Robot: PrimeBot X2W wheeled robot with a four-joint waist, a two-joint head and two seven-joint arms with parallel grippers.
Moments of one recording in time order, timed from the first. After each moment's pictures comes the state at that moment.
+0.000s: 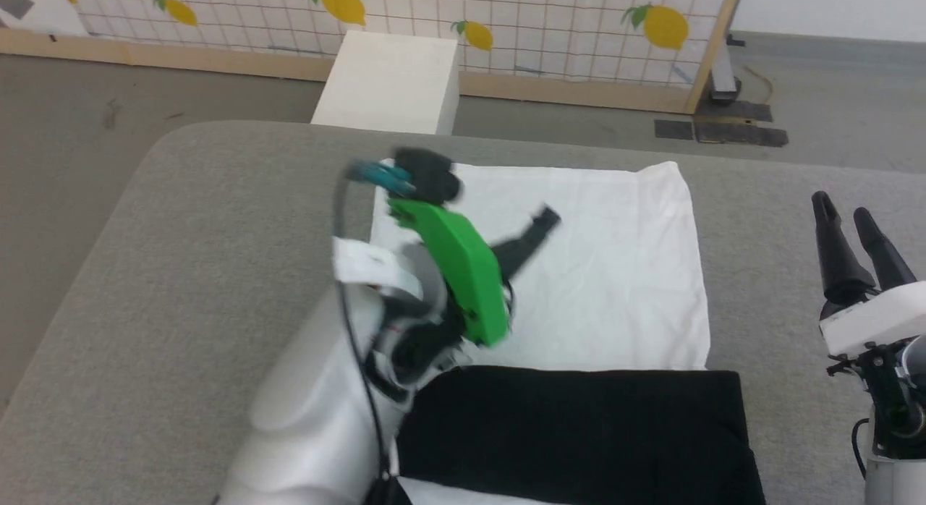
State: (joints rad) left arm -0.57 0.07 -0.49 0.21 -0.86 -0.06 0.53; right arm -0.22 -0.05 -0.29 -0.02 0.52 0.13 0.29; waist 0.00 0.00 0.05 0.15
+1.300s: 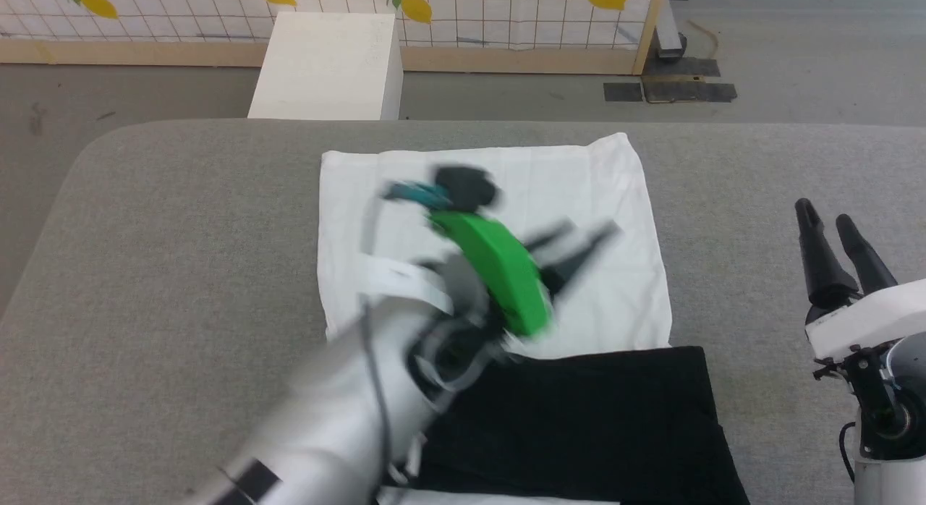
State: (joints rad) left arm -0.70 0.09 -0.84 0.36 -1.25 -0.02 0.19; right arm -0.22 -0.05 -0.27 0.02 0.53 0.13 0.27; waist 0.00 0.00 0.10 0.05
